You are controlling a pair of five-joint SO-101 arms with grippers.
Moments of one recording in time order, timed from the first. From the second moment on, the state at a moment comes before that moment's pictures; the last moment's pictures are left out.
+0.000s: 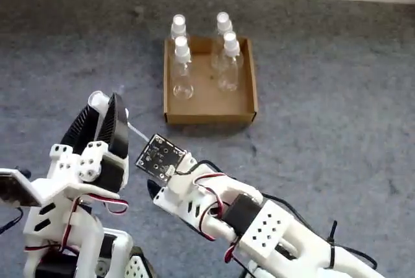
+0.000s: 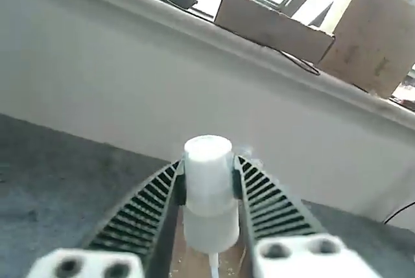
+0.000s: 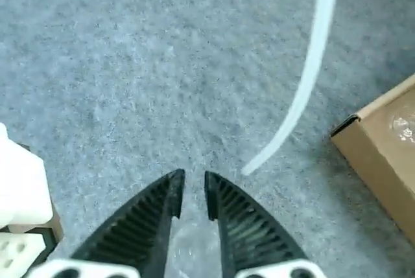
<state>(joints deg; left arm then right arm) 2.2 -104.2 61.8 47.2 28.0 -57.8 -52.6 60.4 38.4 9.5</state>
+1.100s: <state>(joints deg) -28.3 -104.2 90.2 45.0 0.0 -62.7 -21.6 36.1 77.2 8.4</state>
